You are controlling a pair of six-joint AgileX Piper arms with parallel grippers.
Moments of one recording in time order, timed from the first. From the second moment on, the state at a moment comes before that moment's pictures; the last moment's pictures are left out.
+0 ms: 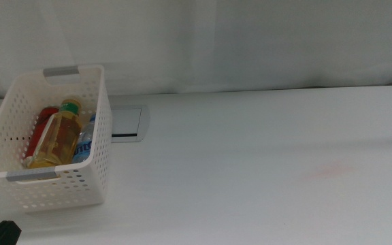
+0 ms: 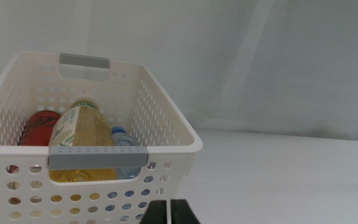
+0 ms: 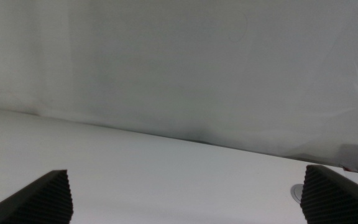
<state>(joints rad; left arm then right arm) -0.13 0.01 0.00 -0.23 0.23 0.01 0.11 0.51 -0.61 0.25 0.44 -0.39</state>
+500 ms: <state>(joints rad) -0.13 0.01 0.00 -0.23 0.22 0.01 0.11 0.12 -0.42 -0.04 0.47 0.01</state>
